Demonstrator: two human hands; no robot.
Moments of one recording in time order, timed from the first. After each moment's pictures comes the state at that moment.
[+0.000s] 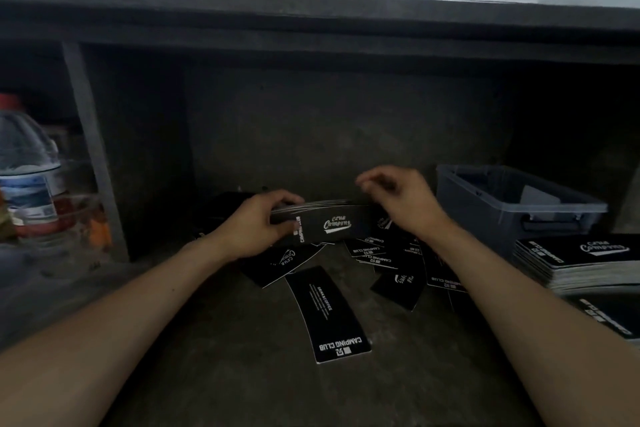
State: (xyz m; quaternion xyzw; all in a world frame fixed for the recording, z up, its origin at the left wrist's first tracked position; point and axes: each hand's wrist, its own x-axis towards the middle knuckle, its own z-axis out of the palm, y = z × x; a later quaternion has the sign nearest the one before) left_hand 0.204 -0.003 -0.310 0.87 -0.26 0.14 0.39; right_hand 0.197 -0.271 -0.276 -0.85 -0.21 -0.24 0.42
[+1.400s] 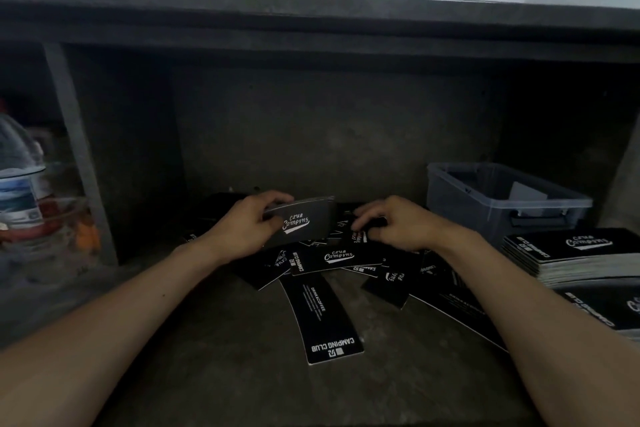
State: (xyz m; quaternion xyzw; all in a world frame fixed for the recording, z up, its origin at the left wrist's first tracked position) left_hand 0.208 -0.002 -0.313 0.88 -0.22 0.13 0.40; right_hand 0.187 -0.287 -0.283 -0.95 -0.20 -0.03 0.25
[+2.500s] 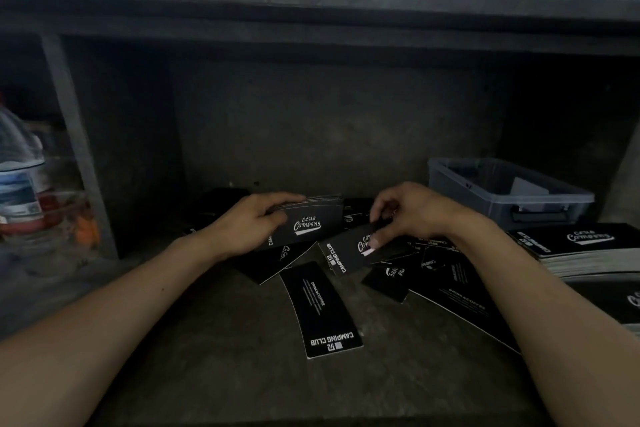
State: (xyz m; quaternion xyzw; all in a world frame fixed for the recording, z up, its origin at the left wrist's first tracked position) left_hand 0.201 -0.006 -0.310 0.87 -0.26 0.08 0.41; right_hand 0.176 -0.300 -0.269 -0.96 -0.15 -0.04 0.22
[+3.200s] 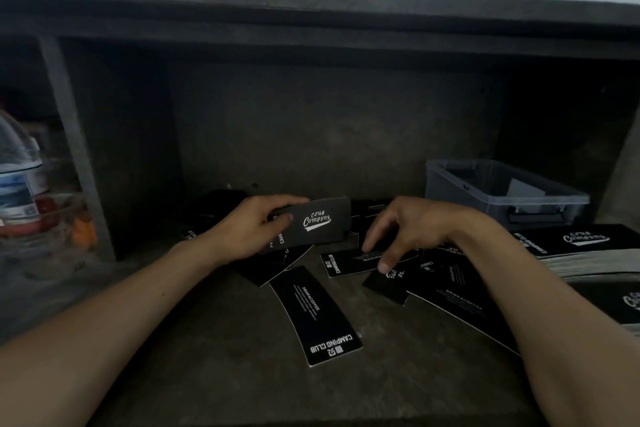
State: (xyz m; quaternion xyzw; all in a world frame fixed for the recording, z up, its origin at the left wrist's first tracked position) left_hand 0.195 -0.009 -0.310 0.87 -0.32 0.12 0.37; right_hand 0.160 -0.298 -0.261 -0.96 -0.18 0.10 0.16
